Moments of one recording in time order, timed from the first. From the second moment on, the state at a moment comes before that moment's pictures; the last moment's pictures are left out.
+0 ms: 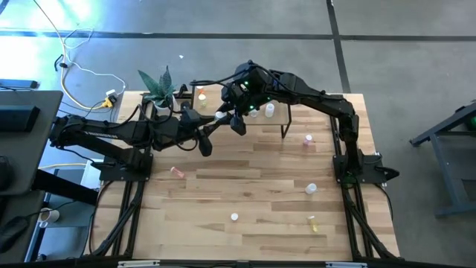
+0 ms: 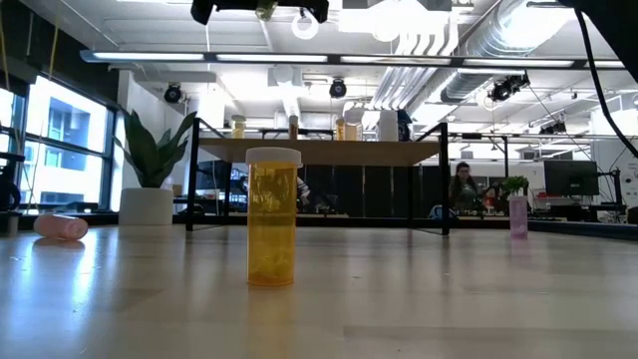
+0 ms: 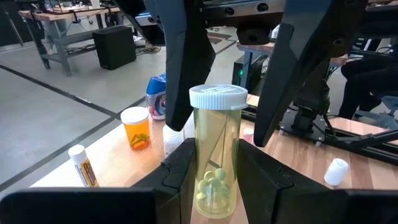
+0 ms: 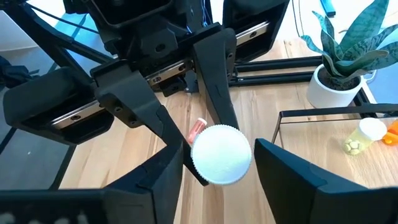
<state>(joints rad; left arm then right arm) 0.05 1.10 0.97 -0.11 -0.56 -0.15 -0.22 2.01 2.34 -0.94 -0.35 -0.04</state>
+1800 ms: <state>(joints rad) 0.09 1.11 0.97 -0.11 -0.72 -0.18 -0.39 2.01 2.34 -0.94 -0.35 -0.07</state>
